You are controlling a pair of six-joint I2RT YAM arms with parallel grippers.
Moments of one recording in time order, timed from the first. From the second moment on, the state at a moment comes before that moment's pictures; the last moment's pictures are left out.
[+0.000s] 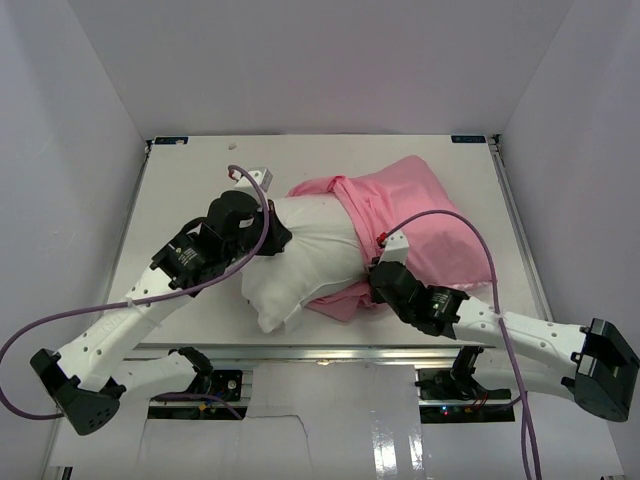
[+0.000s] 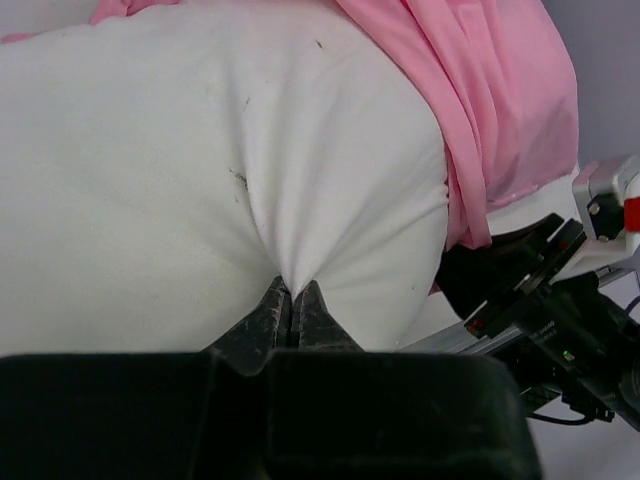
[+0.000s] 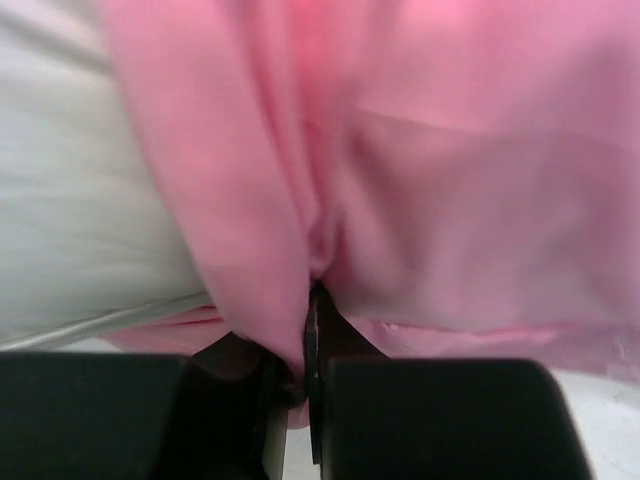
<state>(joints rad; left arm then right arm) -0.73 1.06 1.17 -0.63 -0.14 -0.56 1.06 1.04 0.60 -0.24 0.55 0.54</state>
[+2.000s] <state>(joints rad) -0.69 0.88 0.83 -0.44 0.13 -0.47 0.66 1.78 1.54 -0.53 -0.14 -0.04</state>
